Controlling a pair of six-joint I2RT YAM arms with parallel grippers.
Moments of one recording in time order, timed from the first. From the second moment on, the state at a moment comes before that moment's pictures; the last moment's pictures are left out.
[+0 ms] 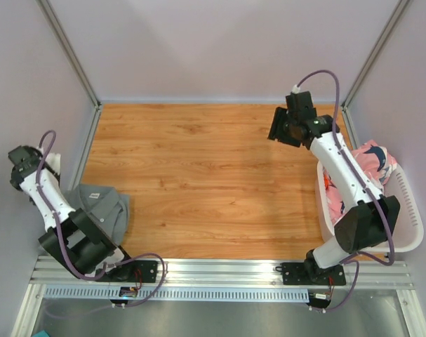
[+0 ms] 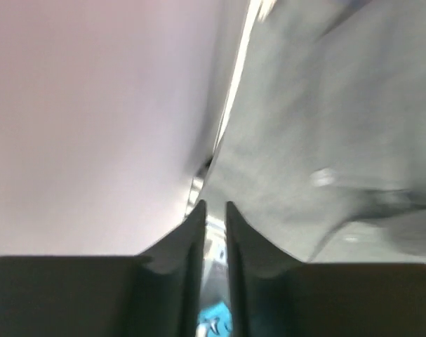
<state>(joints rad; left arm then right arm) 0.82 1.33 1.11 -0.91 -0.17 0.67 0.30 1.55 1.50 -0.80 0.08 0.50</state>
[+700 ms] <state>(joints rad) -0.27 1.56 1.76 -1.16 0.05 0.47 -0.44 1.42 1.09 -0.76 0.27 0.67</state>
